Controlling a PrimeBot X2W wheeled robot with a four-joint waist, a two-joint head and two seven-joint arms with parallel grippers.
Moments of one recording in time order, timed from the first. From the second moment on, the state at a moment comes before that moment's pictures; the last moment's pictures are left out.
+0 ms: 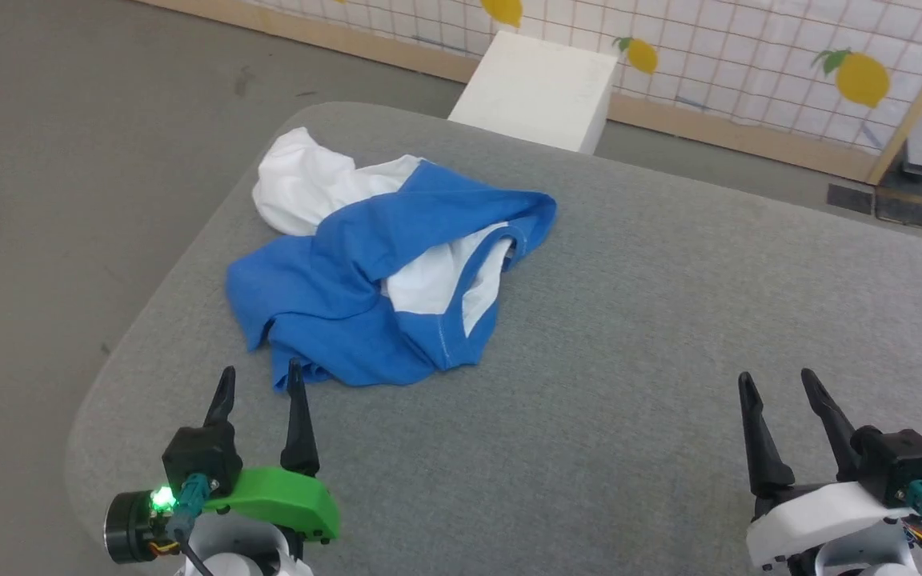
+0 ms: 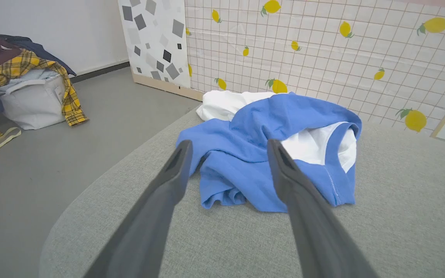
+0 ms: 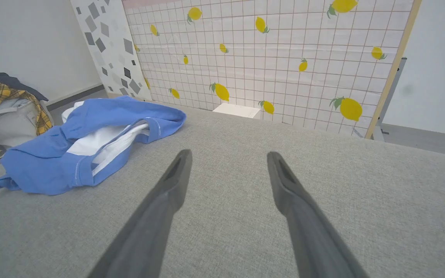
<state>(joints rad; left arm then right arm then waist) -0.02 0.06 -0.10 0.08 -0.15 0.13 -0.17 0.04 -0.05 -0.06 0.07 0.11 0.13 -0.14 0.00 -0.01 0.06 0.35</state>
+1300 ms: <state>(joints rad) -0.02 0.06 -0.15 0.12 -0.22 0.21 -0.25 0.09 -0.05 -0.06 0.09 0.16 0.13 -0.18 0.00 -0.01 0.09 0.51</state>
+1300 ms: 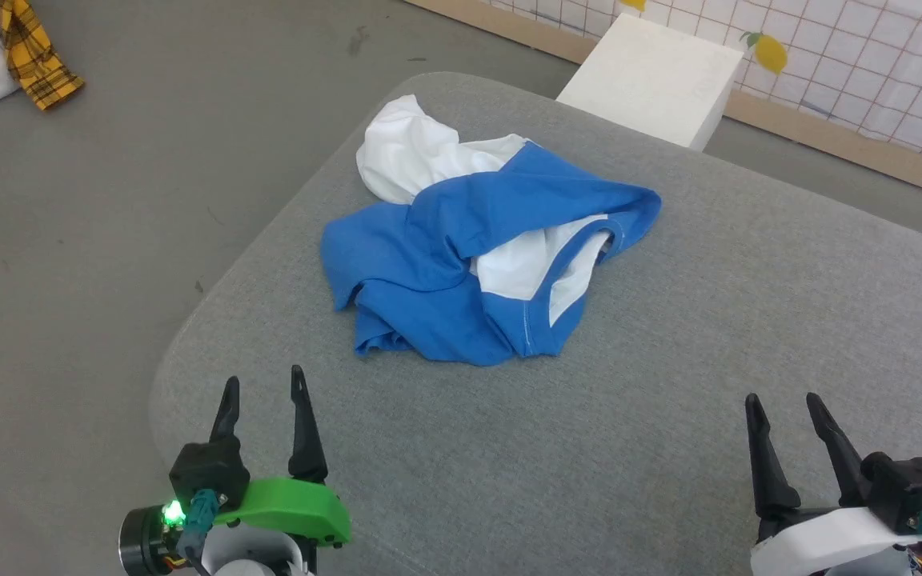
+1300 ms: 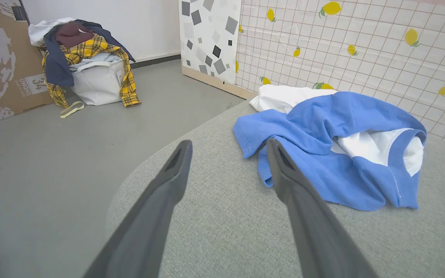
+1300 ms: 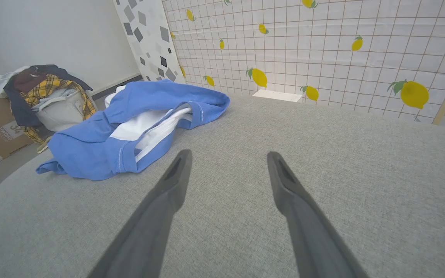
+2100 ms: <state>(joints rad) -0.39 0.11 -0.14 0.26 -0.39 0.03 -0.08 0.05 -0.05 -0.04 0.06 0.15 0.13 -0.16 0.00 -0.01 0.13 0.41</state>
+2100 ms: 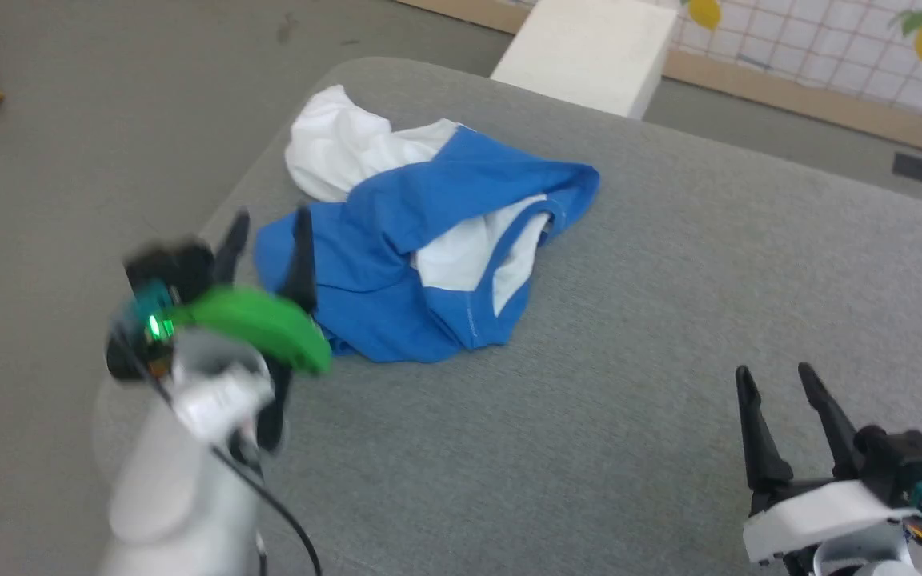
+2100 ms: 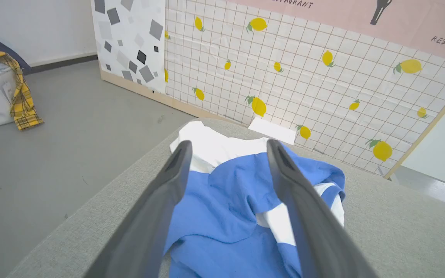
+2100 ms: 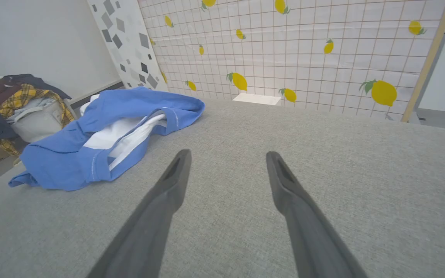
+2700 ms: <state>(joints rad) -0.82 0.23 -0.09 0.51 -0.58 0.11 0.73 -0.04 -0.05 -0.08 0.01 0.13 0.13 -0.15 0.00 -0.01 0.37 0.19</state>
